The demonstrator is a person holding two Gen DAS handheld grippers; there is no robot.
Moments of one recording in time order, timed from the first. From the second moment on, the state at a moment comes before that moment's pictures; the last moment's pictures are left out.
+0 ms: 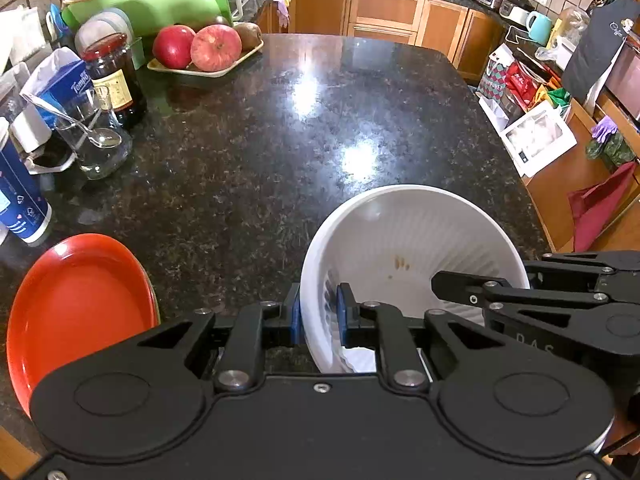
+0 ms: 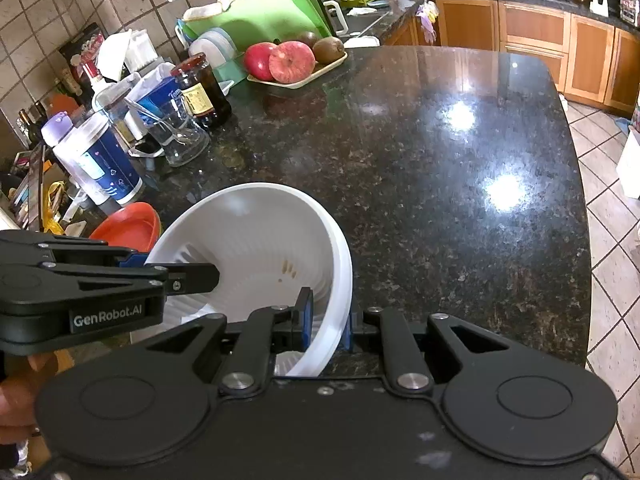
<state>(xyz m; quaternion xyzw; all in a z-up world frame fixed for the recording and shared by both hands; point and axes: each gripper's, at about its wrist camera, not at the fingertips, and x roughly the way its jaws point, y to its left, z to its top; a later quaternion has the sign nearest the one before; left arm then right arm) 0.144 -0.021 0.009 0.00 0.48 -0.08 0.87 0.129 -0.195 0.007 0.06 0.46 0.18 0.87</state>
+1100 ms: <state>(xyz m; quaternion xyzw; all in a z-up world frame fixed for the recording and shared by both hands) 0.115 0.123 0.023 -0.01 0.46 -0.06 0.89 0.126 -0.030 0.024 0.03 0.45 0.20 0.87</state>
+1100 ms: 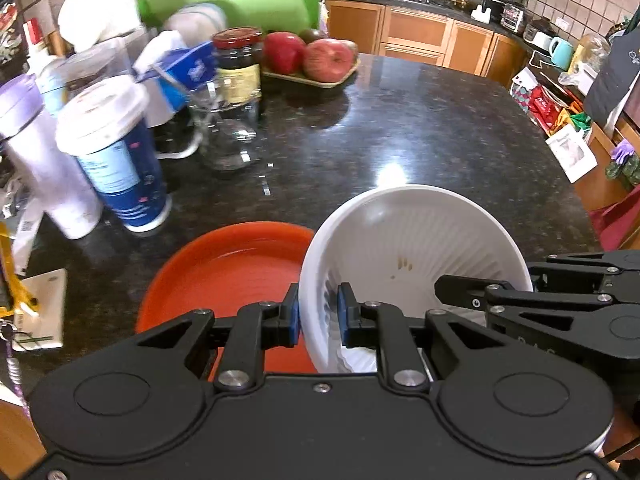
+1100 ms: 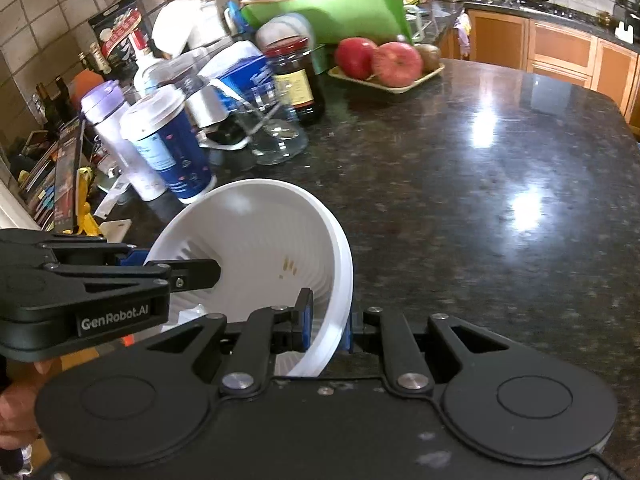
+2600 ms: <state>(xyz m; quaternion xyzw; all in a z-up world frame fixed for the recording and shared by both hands) 0.134 0.214 -0.001 -0.04 0.48 -0.09 0.87 0.148 0.049 0.003 0.04 0.49 0.18 0.85</state>
